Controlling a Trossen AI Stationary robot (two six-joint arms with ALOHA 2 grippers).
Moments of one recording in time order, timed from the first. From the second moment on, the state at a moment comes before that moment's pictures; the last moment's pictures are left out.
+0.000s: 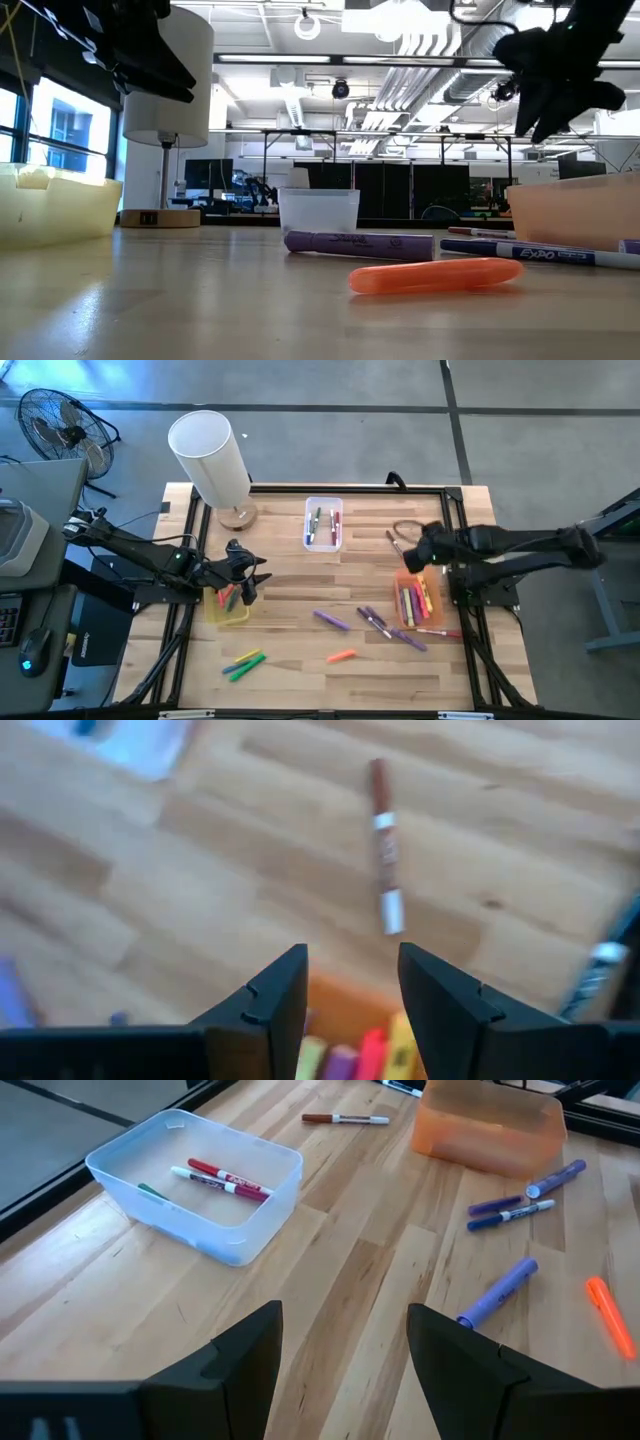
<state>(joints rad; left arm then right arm) -0.33 0.85 0.59 -0.34 -0.60 -0.50 -0.03 0.90 0.77 -1.03 0.35 1.11</state>
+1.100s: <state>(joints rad) -0.33 0.85 0.59 -0.34 -0.64 -0.55 -0.92 1.27 0.54 -1.03 0.05 0.64</state>
